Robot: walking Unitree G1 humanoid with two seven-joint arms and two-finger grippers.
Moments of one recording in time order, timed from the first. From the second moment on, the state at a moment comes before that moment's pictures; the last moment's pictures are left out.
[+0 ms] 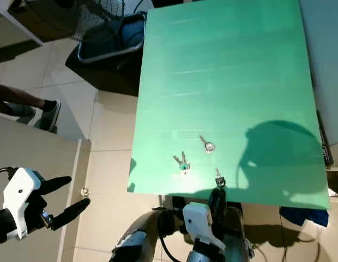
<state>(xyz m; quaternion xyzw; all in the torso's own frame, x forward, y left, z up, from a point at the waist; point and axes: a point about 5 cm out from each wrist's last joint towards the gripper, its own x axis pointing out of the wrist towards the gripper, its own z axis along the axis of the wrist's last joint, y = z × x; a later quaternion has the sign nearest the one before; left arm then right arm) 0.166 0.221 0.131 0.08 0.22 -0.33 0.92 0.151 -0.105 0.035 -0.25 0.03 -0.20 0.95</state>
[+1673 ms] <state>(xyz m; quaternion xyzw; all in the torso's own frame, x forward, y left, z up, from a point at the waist) 0.162 0.220 0.134 0.08 0.22 -0.33 0.92 0.185 -0.123 0.031 -0.19 0.04 -0.23 0.95</state>
